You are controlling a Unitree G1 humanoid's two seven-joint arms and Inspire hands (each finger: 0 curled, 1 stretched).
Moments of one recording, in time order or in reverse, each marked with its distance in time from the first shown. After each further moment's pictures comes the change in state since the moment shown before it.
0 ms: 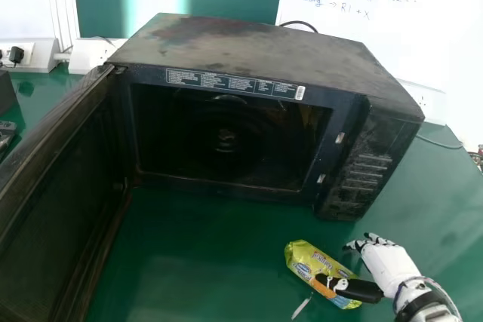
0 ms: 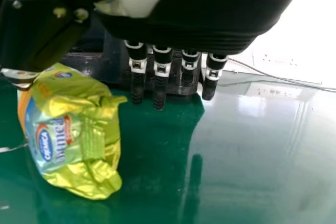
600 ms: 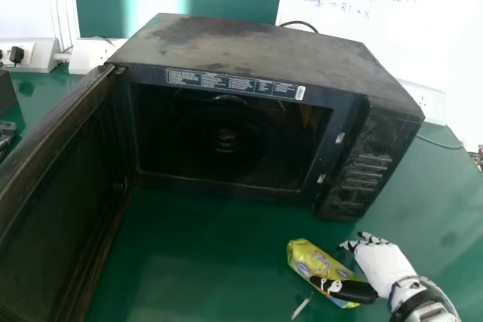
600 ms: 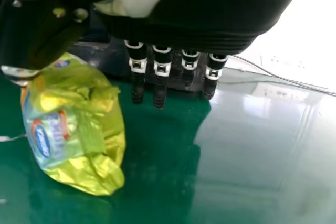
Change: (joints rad) left arm 0.011 -0.013 -0.002 -0.040 0.004 0.004 0.001; right arm -0.014 -0.021 0.037 -0.023 -0.036 -0.002 0.016
